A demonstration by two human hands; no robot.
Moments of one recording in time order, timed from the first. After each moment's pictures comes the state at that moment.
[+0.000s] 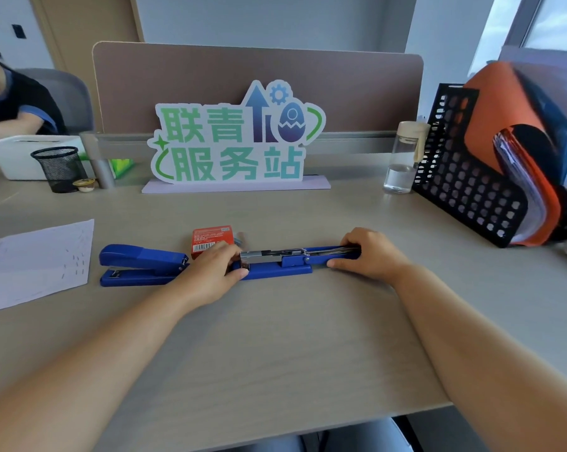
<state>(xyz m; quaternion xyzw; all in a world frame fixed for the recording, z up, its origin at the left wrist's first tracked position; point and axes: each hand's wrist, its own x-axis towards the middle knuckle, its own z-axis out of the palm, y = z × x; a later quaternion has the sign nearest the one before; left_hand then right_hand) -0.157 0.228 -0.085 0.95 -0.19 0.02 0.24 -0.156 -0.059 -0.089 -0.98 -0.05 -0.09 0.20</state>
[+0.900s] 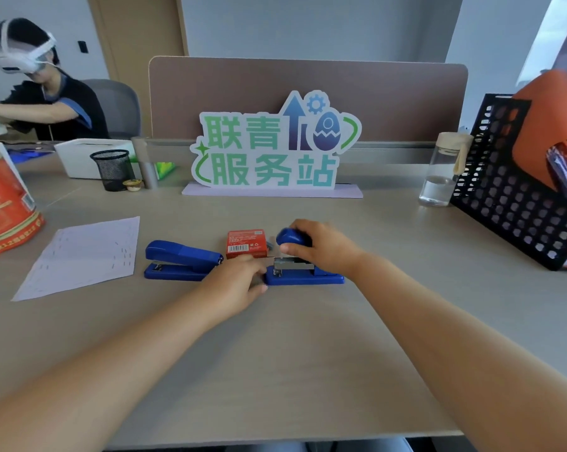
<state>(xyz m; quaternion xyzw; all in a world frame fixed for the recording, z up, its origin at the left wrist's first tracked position) -0.176 0.242 -0.087 0.96 -0.22 0.08 0.18 -0.144 0.058 -0.053 -0.93 -0.22 -0.04 0.29</state>
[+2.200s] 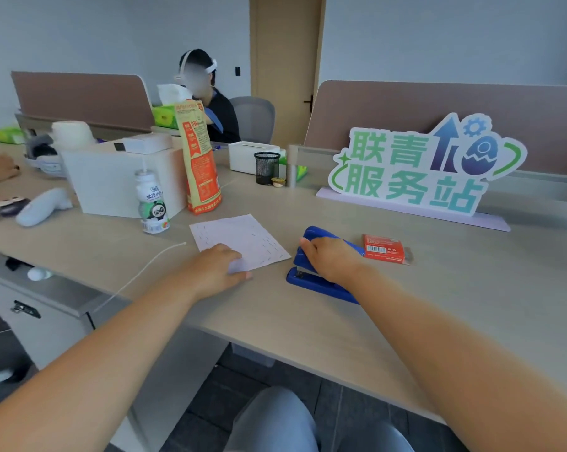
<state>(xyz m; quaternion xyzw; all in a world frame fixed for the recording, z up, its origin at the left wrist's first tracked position) -0.257 0.476 -0.095 0.99 0.06 0.03 0.14 -0.179 0.261 -0.065 -0.94 -0.33 -0.03 -0.02</state>
